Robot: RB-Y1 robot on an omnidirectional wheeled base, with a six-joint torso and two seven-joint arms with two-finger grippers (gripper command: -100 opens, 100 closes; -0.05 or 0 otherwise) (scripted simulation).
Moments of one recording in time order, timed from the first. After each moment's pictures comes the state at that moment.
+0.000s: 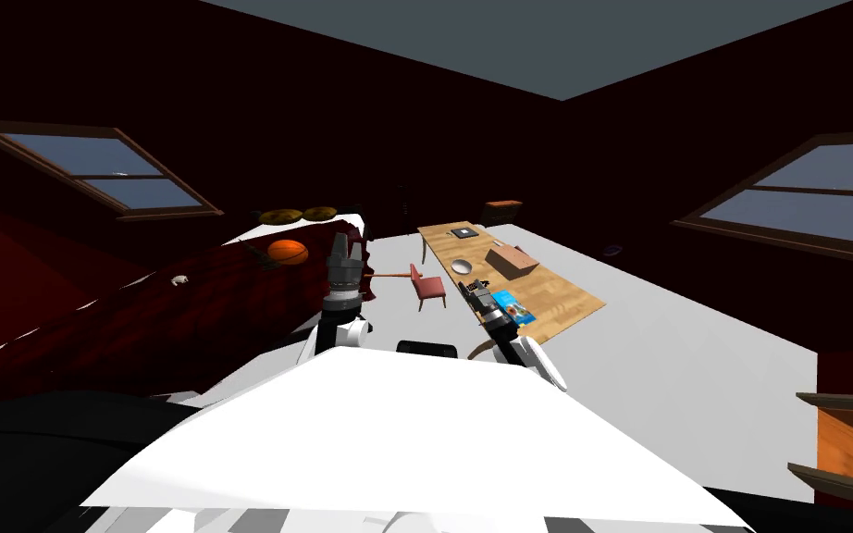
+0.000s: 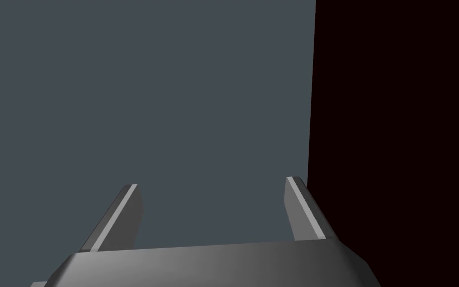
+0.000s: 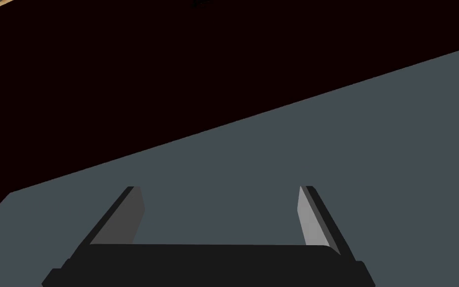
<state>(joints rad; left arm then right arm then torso) 0.47 0.03 -0.05 -2.28 -0.11 -0.51 -0.08 0.41 -0.34 0.15 -1.95 0.71 -0.39 0.26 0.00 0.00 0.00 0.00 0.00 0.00</state>
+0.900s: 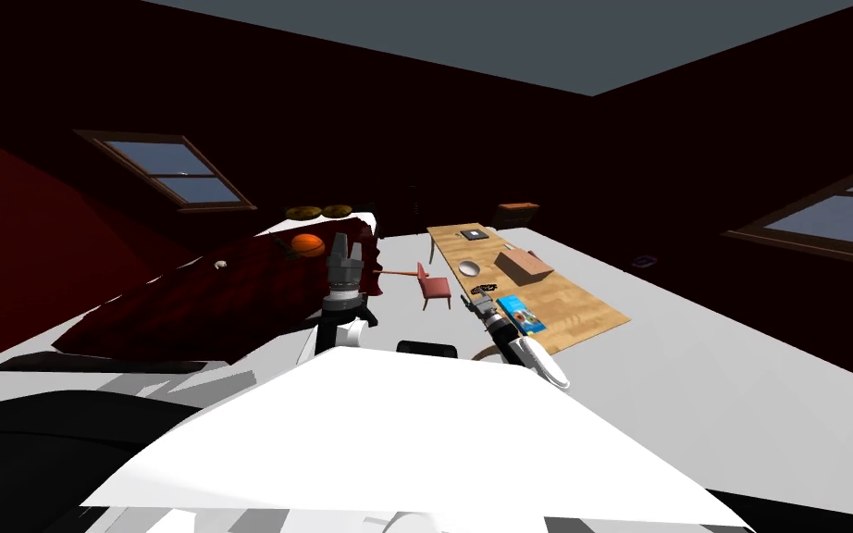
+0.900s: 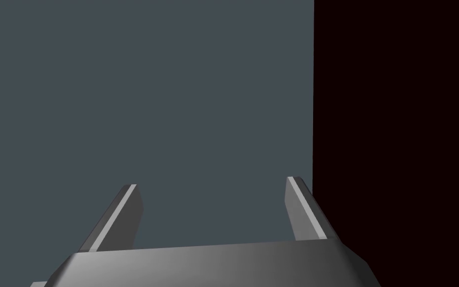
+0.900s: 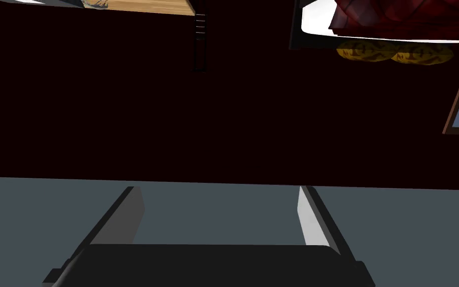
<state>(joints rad) 0.47 0.03 -0.05 -2.28 -0.11 -0.51 -0.08 0.37 -0.43 0.15 -1.79 0.93 -0.31 0.40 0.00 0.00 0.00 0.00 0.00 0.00</state>
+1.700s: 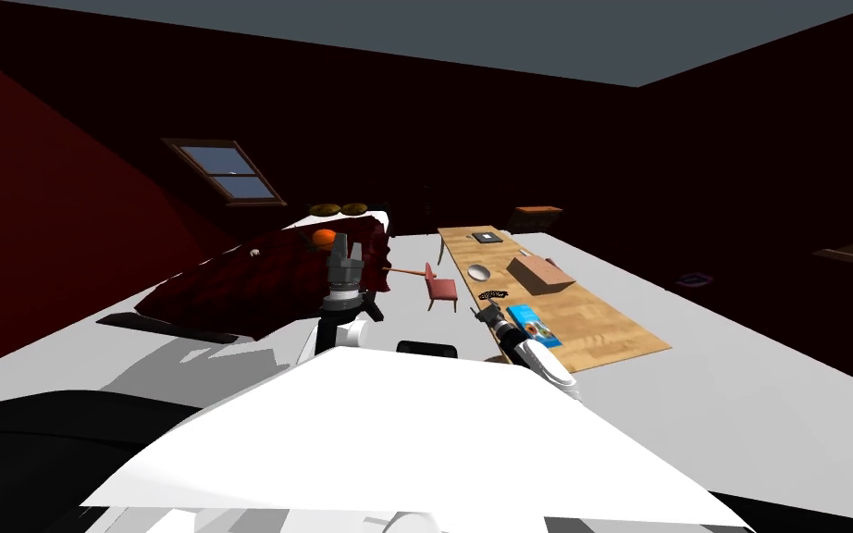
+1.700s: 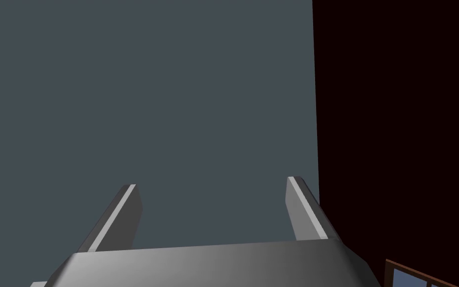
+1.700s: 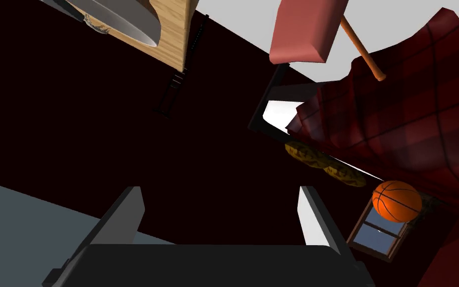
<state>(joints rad) 0.47 0.03 -0.05 -2.28 -0.11 -0.51 -0.08 0.34 -0.52 0.14 -1.62 1.13 -0.25 0.55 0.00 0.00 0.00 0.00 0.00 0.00</state>
